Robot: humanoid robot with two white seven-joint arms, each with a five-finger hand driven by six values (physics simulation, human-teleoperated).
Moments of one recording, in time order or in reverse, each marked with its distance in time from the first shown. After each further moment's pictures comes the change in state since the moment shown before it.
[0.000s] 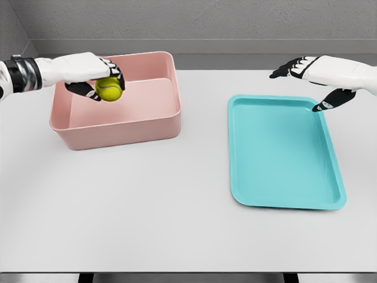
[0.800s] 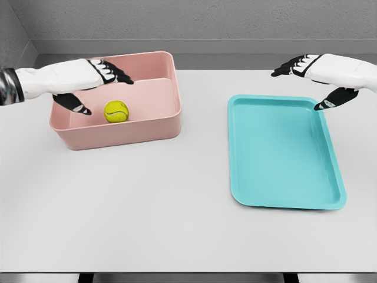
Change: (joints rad) left arm 0.104 0.189 0.022 -0.290 0.164 0.000 0.038; right arm -0.002 -0.016 0.002 -0.014 0.000 0.000 -0.017
